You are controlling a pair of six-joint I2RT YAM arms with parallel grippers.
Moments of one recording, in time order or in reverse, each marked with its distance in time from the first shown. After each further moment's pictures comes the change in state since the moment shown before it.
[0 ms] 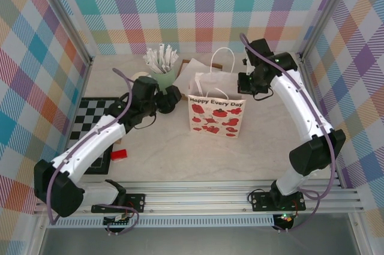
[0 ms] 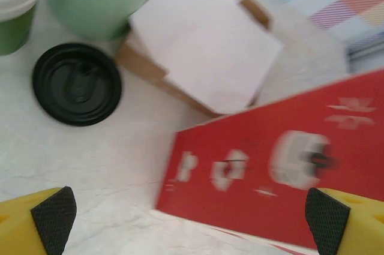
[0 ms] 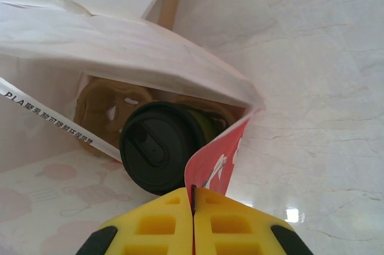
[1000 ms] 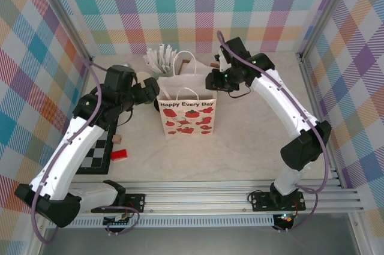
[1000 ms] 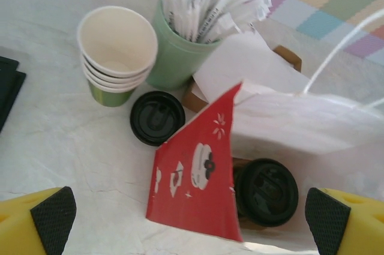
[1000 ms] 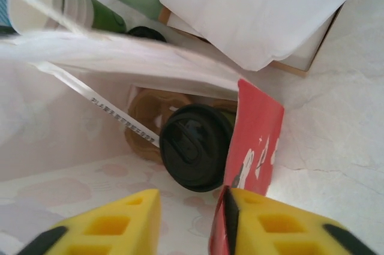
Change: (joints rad) left arm 0.096 -0.088 0.267 -0.415 -0.178 0.150; right arm 0.153 0.087 0.074 0.189 -0.172 0.114
